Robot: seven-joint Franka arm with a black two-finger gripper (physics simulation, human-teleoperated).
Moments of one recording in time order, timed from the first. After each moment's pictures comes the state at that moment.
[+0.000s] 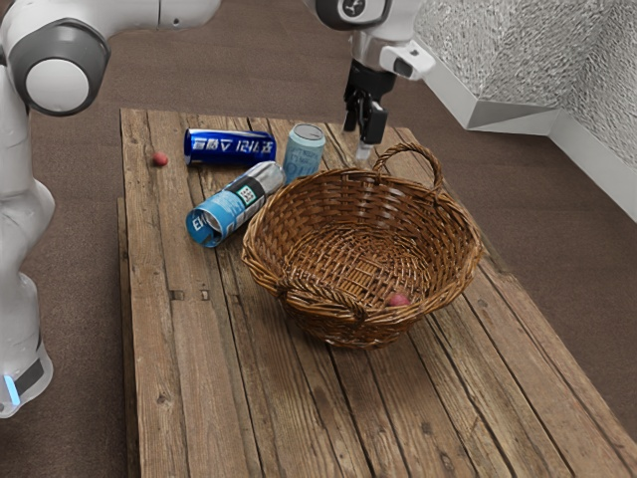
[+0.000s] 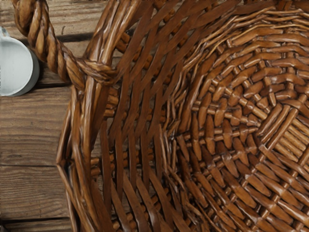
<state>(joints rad) -0.39 0.05 0.49 -1.45 -0.02 1.54 0.16</state>
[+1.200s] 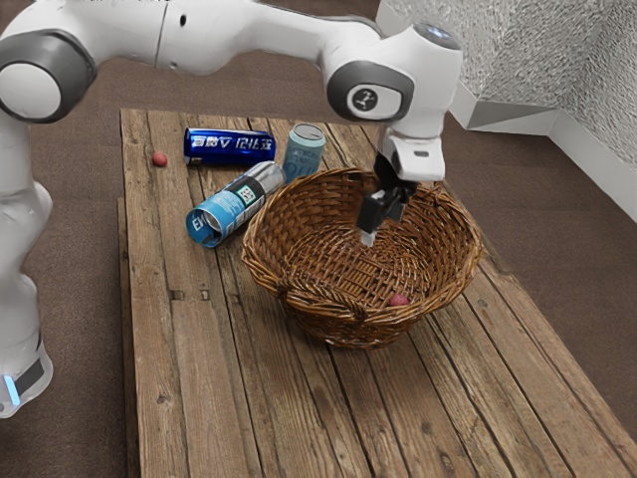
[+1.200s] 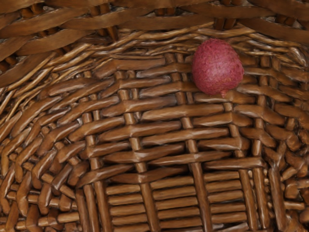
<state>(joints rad) -0.35 0.05 0.16 -1.64 0.02 1.75 0.70</state>
